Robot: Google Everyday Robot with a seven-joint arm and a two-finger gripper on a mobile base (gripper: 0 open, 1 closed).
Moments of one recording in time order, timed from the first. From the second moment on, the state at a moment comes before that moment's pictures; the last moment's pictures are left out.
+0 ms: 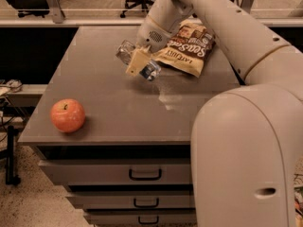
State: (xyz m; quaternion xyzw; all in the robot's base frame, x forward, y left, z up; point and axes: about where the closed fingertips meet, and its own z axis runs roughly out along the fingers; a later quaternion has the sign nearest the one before) arm 0.643 0.049 0.872 -0.67 0.69 0.25 0.16
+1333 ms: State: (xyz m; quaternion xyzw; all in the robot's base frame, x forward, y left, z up) arm 0.601 0.085 0.864 -0.67 0.68 0.26 0.15
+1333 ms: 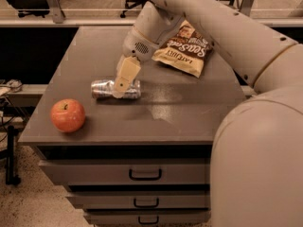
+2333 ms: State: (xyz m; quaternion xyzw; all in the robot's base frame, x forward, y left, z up) arm 0.610 0.061 0.871 -0.63 0.71 0.24 0.19
